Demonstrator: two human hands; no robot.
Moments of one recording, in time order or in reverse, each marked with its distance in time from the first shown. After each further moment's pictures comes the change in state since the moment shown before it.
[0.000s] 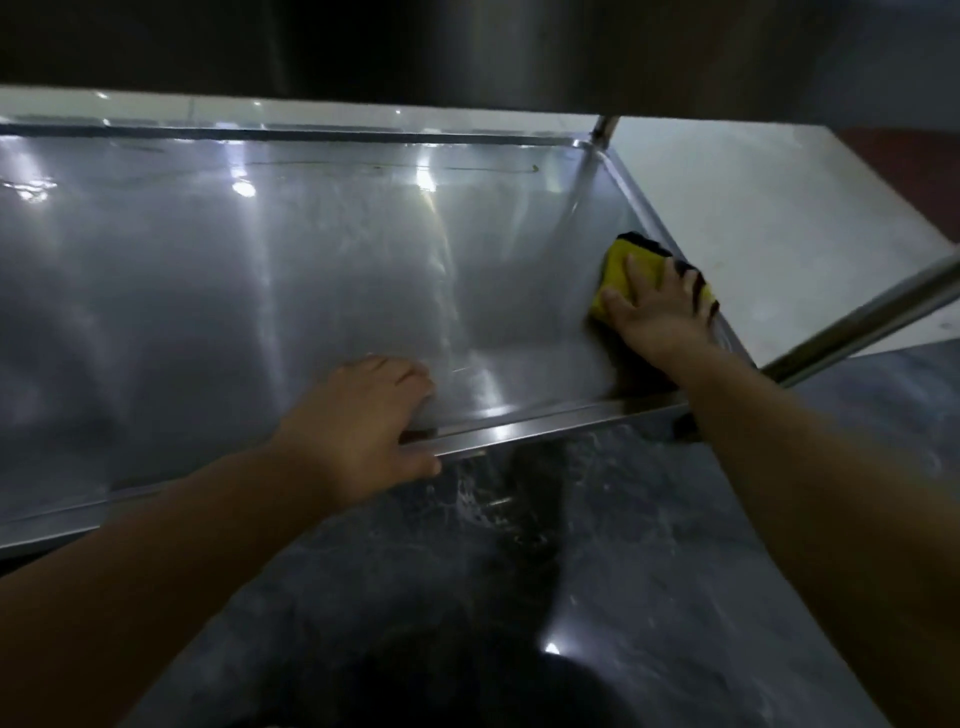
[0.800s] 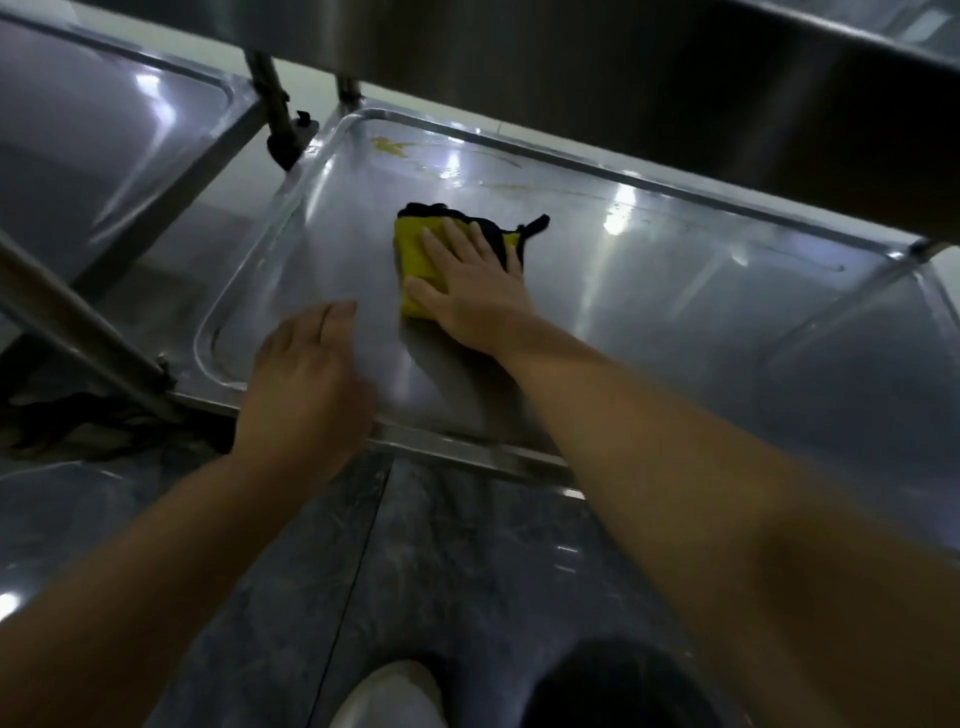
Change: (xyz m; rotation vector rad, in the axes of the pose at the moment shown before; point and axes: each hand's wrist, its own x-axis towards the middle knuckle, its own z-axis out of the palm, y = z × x) left_hand -0.193 -0.160 0.002 -0.138 0.537 -0.807; right_hand -0.123 -0.426 0.078 0.008 -0.095 -1.030
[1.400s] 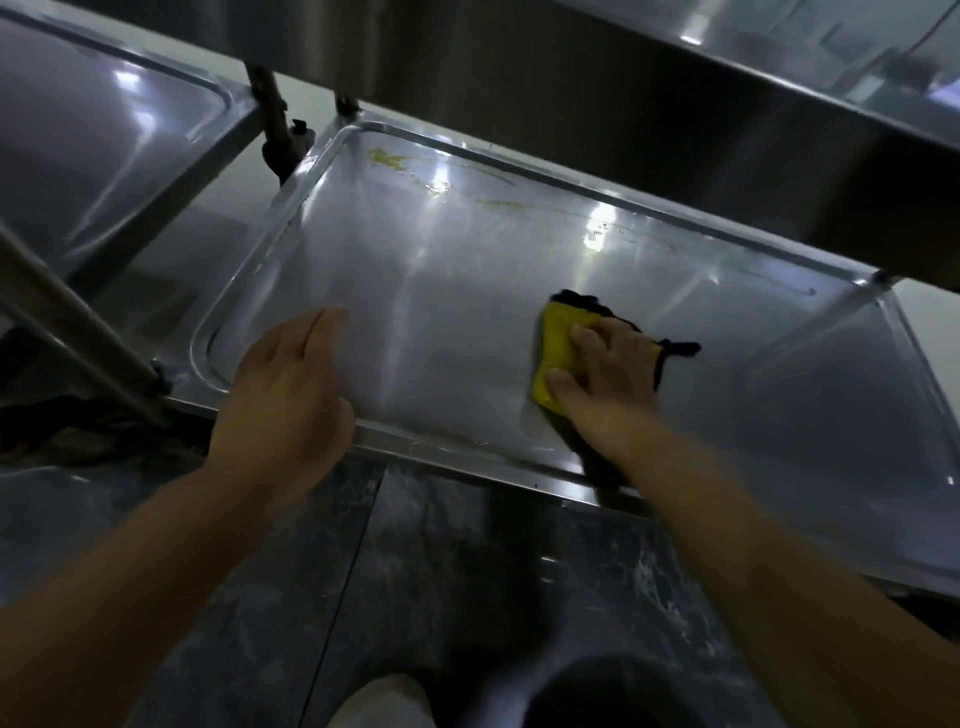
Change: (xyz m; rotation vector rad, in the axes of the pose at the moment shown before) left_hand -0.004 -0.006 -0.005 -0.052 0.043 -0.004; right_hand -0.124 0.064 -0.024 -0.033 0.125 0.294
